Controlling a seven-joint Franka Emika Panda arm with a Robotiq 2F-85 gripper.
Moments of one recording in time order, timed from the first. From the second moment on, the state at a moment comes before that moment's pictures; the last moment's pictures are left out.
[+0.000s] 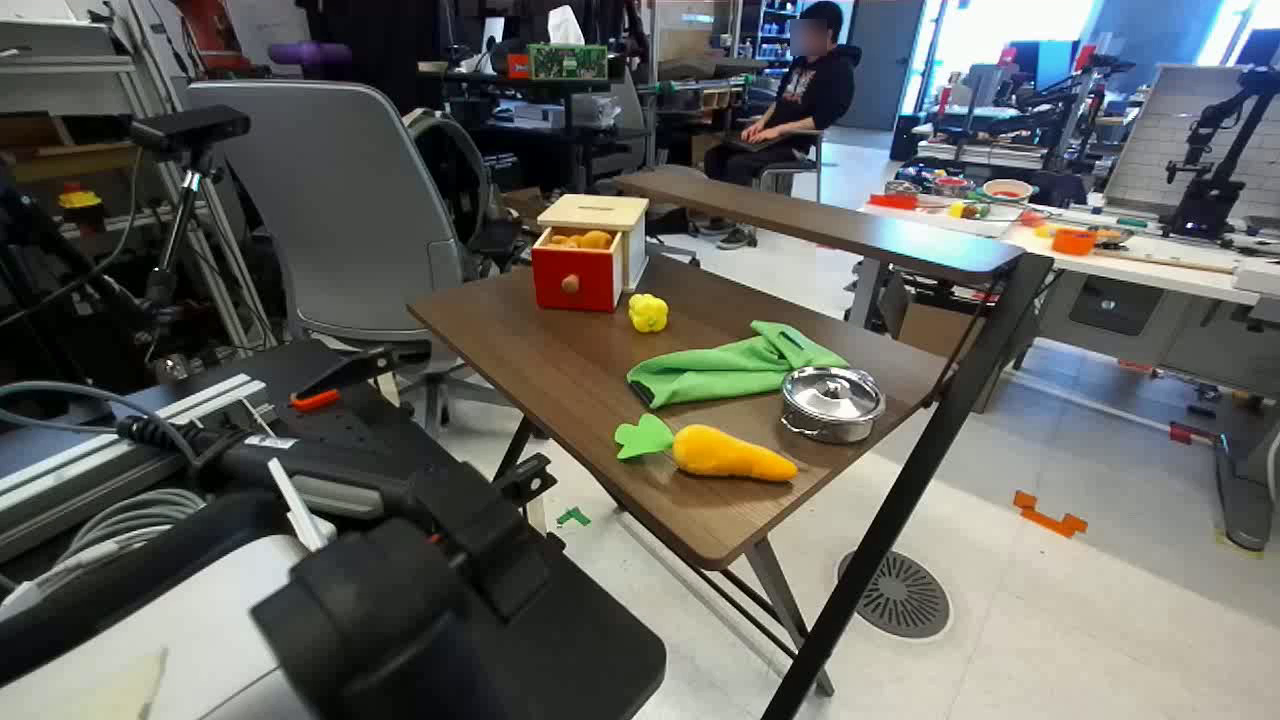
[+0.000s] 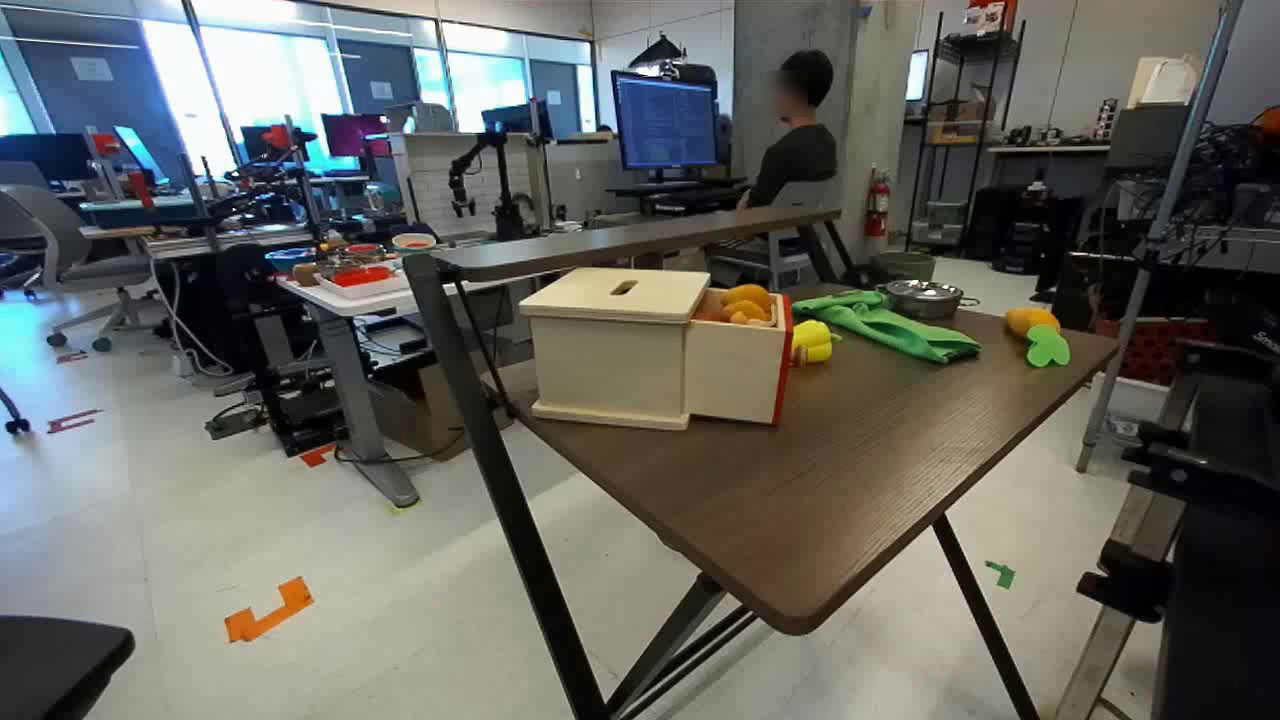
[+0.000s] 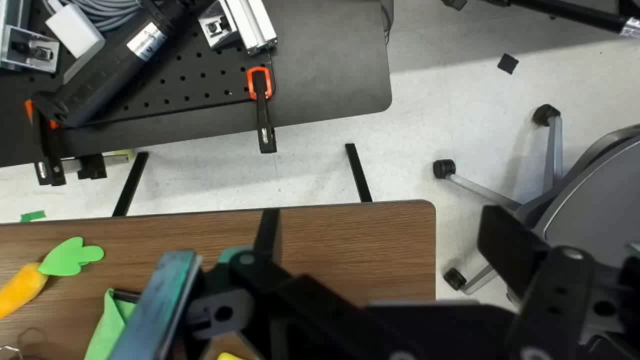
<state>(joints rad) 0.14 -0.26 0.21 -2.26 0.22 1.84 0.35</state>
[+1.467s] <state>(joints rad) 0.13 0.25 0.16 -2.21 -0.16 2.53 0.31</state>
